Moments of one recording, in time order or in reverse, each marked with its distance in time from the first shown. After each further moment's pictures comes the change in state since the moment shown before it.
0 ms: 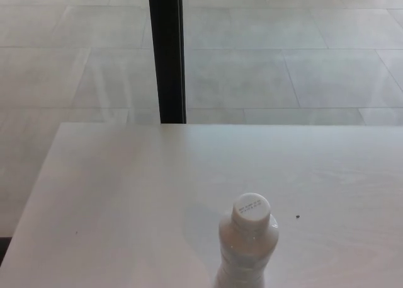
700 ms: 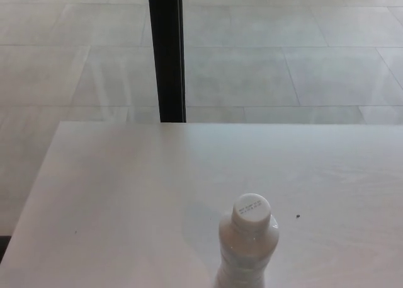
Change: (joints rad) left_arm -0.216 0.029 0.258 -0.498 -0.227 0.077 -0.017; right_arm -0.210 -0.133 -0.246 -0.346 0.167 0.123 0.010
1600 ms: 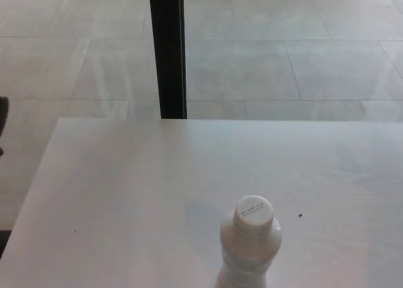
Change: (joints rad) left_arm -0.306 0.027 -0.304 -0.505 -0.151 0.306 -0.028; right_arm -0.232 0.216 0.259 -0.740 0.066 0.257 -0.063
